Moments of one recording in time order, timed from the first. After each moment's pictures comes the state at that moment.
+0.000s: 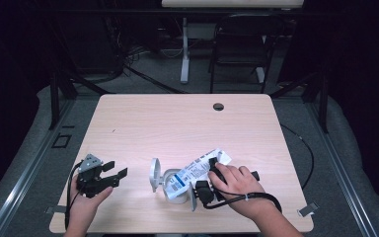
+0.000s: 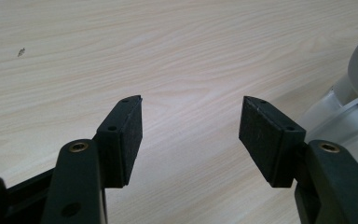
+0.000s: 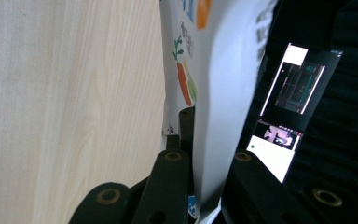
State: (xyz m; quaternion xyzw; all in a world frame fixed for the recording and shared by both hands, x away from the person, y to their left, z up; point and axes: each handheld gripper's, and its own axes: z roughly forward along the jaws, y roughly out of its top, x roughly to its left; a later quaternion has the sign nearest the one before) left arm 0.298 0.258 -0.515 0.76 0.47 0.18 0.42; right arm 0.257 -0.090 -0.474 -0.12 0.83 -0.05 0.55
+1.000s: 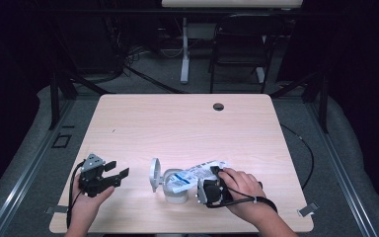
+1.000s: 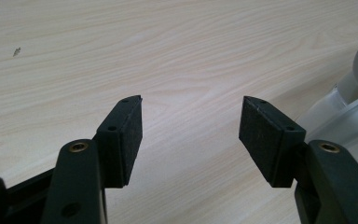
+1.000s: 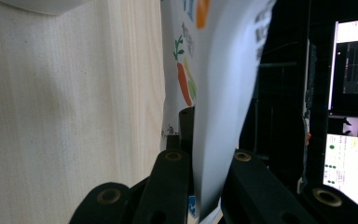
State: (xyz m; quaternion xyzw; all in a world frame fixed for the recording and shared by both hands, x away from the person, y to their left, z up) left arm 0.301 0.255 -0.517 0.76 0.46 0.18 0.42; right arm 0.261 -0.110 -0.489 -0.01 0.88 0.08 0.47
